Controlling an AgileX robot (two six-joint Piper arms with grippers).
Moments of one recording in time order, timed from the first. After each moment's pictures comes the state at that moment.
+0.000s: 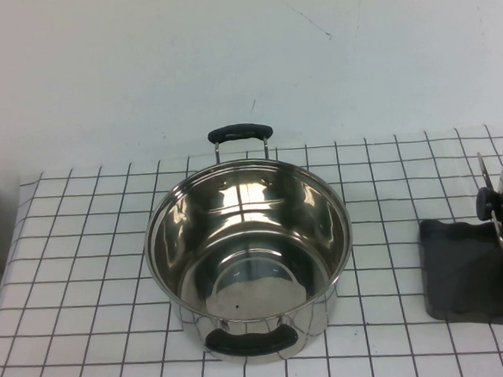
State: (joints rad) right arm -0.04 -0.01 0.02 -0.04 0.42 0.15; left arm -0.17 -0.01 0.02 0.20 0.38 -0.29
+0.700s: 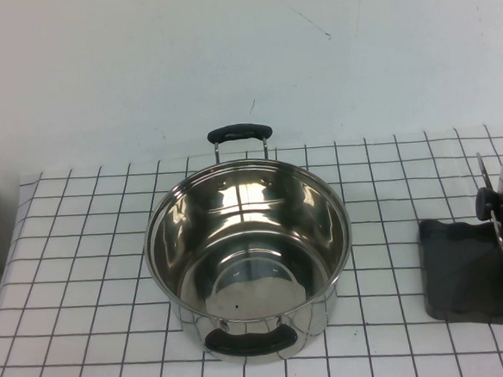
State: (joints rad) right arm -0.04 -0.01 0.02 -0.04 0.42 0.15; left arm 0.09 -0.01 0.02 -0.14 0.37 -0.09
